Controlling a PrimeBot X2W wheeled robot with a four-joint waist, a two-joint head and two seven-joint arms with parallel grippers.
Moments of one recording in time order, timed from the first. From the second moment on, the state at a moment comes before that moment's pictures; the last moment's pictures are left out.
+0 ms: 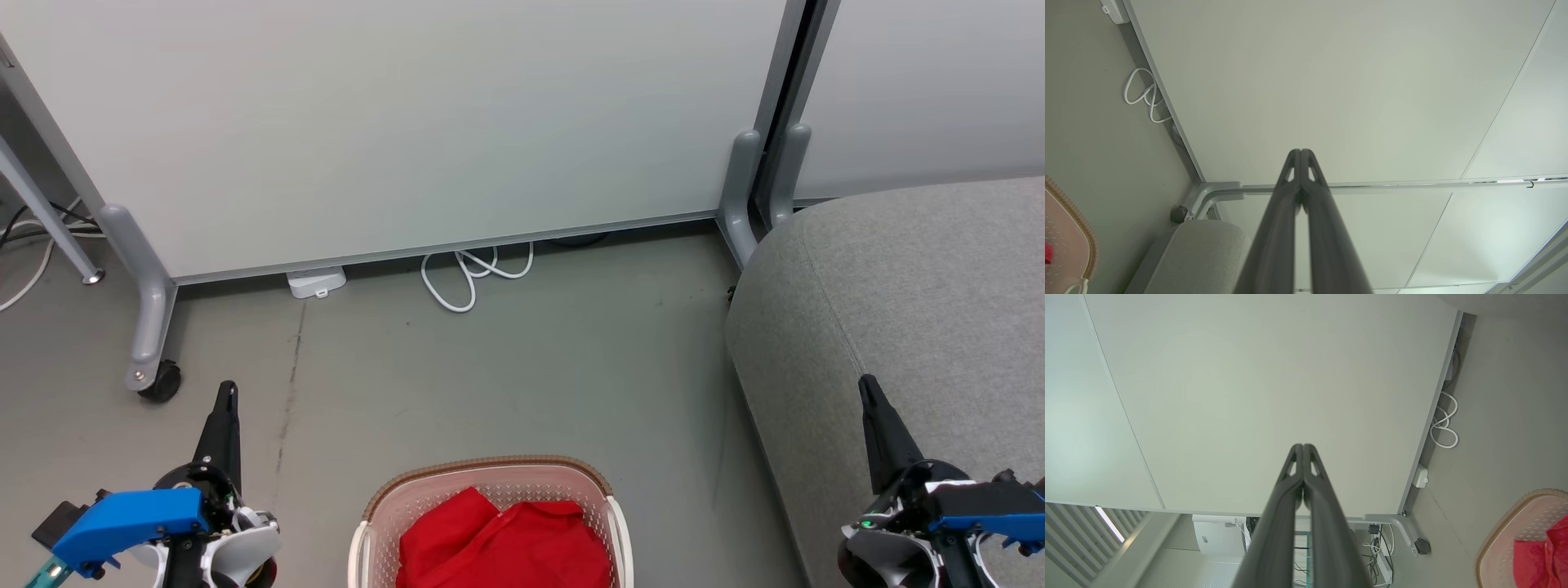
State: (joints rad) left arm -0.10 0.05 0.11 0.25 -1.61 -0.13 0.11; right arm -0.10 -0.05 -0.11 0.25 1.61 0.13 0.11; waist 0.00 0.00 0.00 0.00
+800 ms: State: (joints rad) left arm -0.10 0.05 0.11 0.25 -1.61 -0.13 0.11; right arm -0.10 -0.05 -0.11 0.25 1.61 0.13 0.11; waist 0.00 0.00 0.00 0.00
